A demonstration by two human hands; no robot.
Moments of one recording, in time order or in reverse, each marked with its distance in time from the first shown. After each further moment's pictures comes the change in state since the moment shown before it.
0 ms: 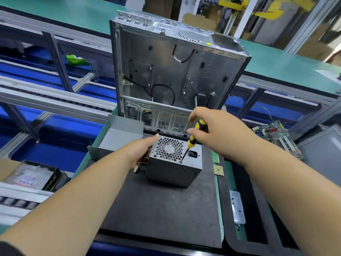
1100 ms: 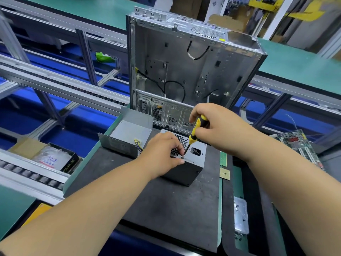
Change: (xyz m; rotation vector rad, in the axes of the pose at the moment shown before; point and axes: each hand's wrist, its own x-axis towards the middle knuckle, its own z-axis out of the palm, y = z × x) left_hand -0.059 -0.007 0.069 0.901 0.344 0.723; right_hand 0.007 0.015 0.003 0.170 -0.077 -0.133
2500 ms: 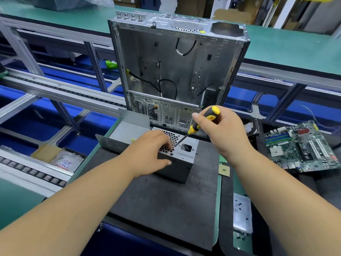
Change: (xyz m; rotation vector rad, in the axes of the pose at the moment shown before) left_hand -0.008 0.016 -0.014 0.251 -0.082 0.076; right_hand -0.023 0.056 0.033 0.789 0.397 0.135
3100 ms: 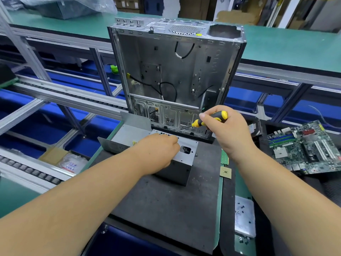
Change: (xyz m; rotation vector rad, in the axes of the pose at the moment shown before) left_hand 0.025 0.033 -0.007 0.756 -0.254 0.189; right_hand 0.009 0.016 -0.015 0.023 0.072 0.054
